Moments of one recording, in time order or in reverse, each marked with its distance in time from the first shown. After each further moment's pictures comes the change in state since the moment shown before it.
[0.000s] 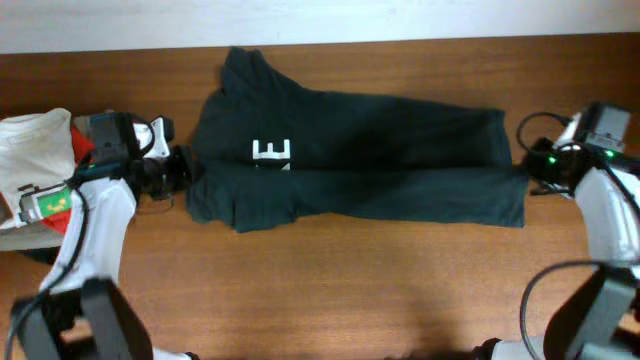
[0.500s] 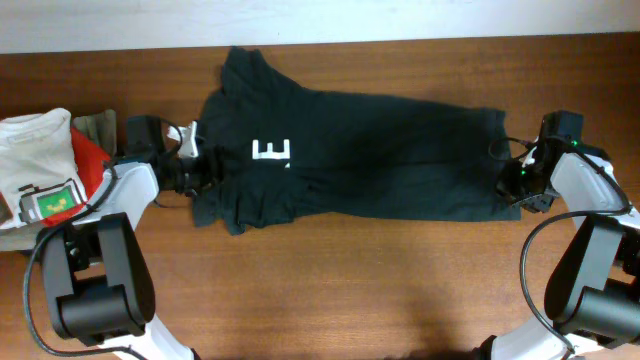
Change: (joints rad) left arm -0.059 0.244 0.005 0.131 0.266 0.060; right arm 0.050 0.182 0.001 -0.108 0.077 -0.013
